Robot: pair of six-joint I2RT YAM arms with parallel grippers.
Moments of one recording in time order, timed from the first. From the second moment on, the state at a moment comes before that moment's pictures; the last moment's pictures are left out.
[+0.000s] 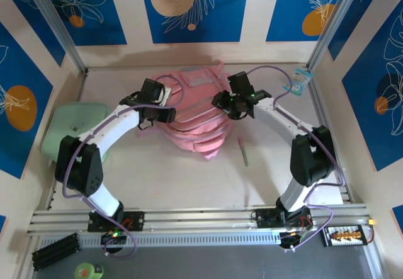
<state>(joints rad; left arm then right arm) -0.41 1.61 1.25 -0.59 -0.03 -0.09 0.44 1.66 1.31 -0.55 -0.12 0.87</state>
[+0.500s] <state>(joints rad) -0.37 1.39 1.16 -0.46 -0.11 -0.16 0.39 1.65 1.09 -0.84 0.06 0.57</state>
